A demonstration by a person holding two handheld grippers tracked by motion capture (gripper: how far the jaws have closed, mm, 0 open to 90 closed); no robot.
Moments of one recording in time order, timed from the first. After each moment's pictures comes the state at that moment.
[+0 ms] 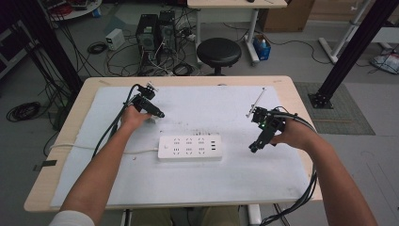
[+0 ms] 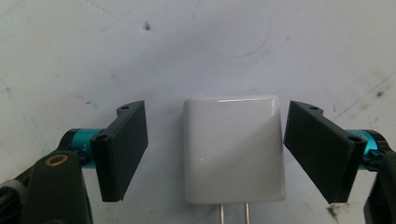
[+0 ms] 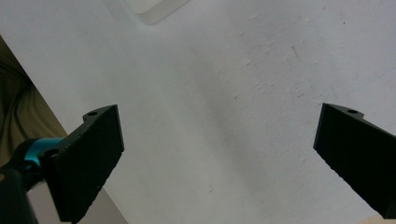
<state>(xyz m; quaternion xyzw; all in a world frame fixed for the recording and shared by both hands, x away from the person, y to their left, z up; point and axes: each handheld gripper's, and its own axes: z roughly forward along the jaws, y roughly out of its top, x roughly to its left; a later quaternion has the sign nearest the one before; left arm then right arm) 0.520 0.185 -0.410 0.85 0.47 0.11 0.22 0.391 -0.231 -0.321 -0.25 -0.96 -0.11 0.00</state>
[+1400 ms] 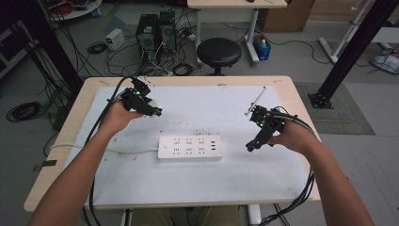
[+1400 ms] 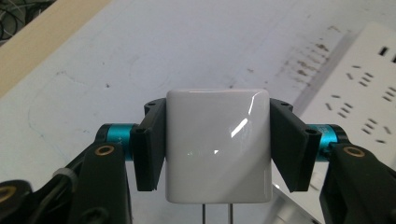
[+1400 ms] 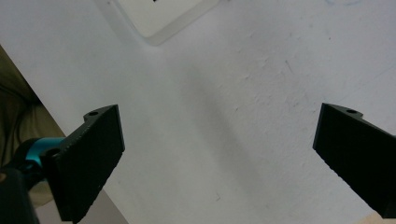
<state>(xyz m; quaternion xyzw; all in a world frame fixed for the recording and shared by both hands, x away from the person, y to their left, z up) 0.438 0.177 -0.308 0.89 0.33 0.13 0.30 0.379 -0.221 -0.306 -0.28 -0.95 -0.13 -0.03</state>
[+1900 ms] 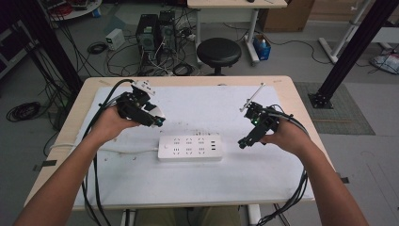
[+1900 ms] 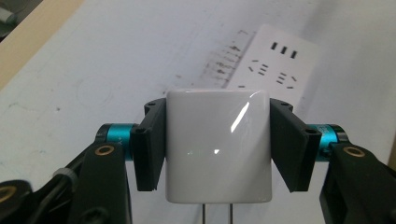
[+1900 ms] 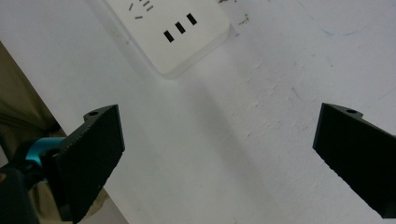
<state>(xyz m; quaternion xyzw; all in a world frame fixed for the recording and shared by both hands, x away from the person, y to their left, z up) 0.385 0.165 -0.277 0.91 0.24 0.09 0.32 0.376 -0.206 -0.298 -0.30 -0.94 -0.17 -0.03</state>
